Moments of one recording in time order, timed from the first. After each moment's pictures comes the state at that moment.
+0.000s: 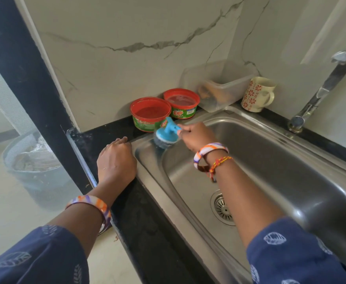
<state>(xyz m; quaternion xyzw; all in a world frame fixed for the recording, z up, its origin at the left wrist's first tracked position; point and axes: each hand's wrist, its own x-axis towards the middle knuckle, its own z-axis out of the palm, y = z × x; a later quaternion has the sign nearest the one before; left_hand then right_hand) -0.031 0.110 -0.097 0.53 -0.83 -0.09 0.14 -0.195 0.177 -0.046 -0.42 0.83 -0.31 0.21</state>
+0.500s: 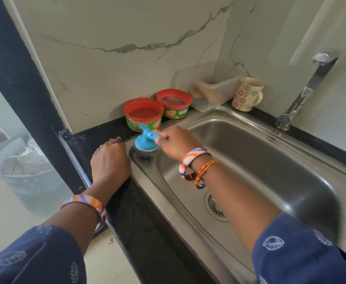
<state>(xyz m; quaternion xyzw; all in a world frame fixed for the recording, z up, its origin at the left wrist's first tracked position) -0.031 0.108 -0.097 0.54 -0.83 -0.08 0.14 -0.173 0.179 -0.046 -0.49 0.83 -0.22 0.17</state>
